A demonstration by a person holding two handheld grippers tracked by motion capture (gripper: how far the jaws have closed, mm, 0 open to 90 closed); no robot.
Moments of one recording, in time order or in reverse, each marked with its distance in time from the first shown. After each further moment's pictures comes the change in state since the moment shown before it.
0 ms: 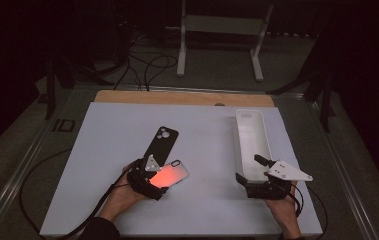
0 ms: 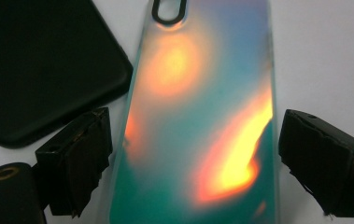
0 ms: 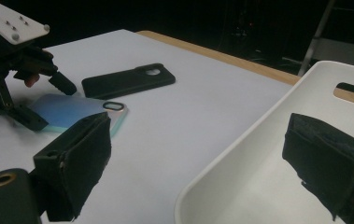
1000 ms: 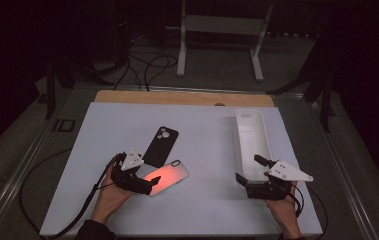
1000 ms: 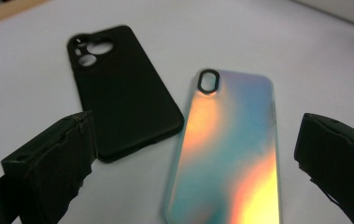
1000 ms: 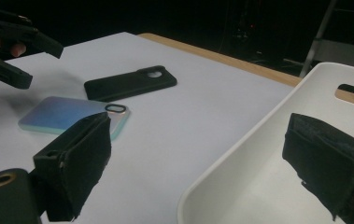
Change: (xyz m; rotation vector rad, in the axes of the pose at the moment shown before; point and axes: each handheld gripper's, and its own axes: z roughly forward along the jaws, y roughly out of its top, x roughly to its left) left arm 0.013 -0.010 -0.045 -0.264 0.079 -0.053; right arm 0.000 0.000 -0.001 -0.008 0.008 0.002
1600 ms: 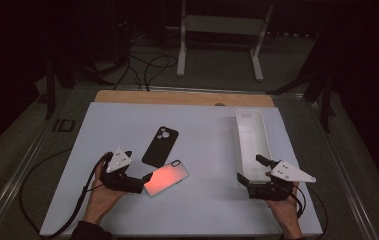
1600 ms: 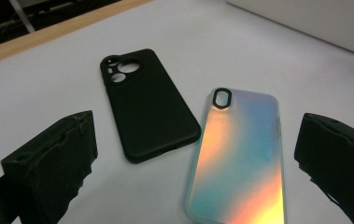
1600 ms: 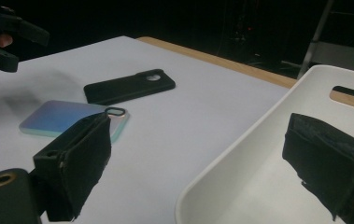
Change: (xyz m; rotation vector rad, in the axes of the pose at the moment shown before) left arm 0.009 -0.003 -0.028 -0.111 0.048 -0.034; right arm 0.000 0.001 -0.004 -0.012 -0.005 0.013
